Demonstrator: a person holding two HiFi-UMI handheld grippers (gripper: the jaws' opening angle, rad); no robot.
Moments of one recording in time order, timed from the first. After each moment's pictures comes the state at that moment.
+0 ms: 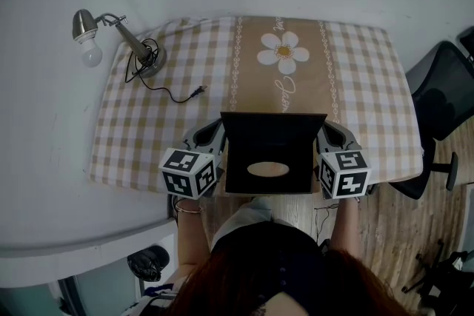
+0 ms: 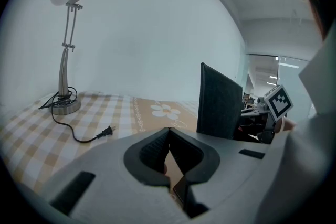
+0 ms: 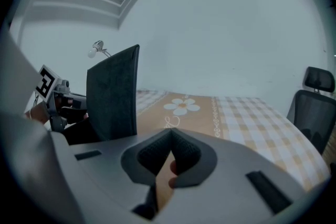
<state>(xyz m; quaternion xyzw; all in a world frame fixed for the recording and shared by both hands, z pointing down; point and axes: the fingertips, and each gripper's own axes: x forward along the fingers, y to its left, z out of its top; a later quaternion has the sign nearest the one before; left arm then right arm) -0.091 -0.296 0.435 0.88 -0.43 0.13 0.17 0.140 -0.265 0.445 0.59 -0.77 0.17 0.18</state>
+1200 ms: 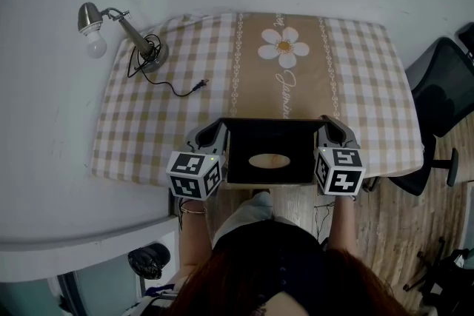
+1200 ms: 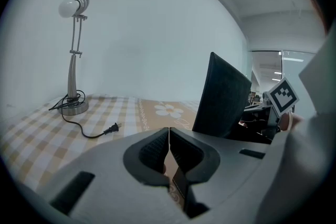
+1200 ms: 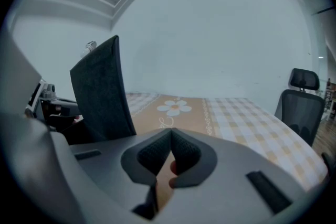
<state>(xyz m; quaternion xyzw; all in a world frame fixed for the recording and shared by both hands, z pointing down) -0.098 -0.277 0.439 0.87 -0.46 0.13 0.15 0.144 -0.253 0.441 0.64 -0.73 0.16 0.17</state>
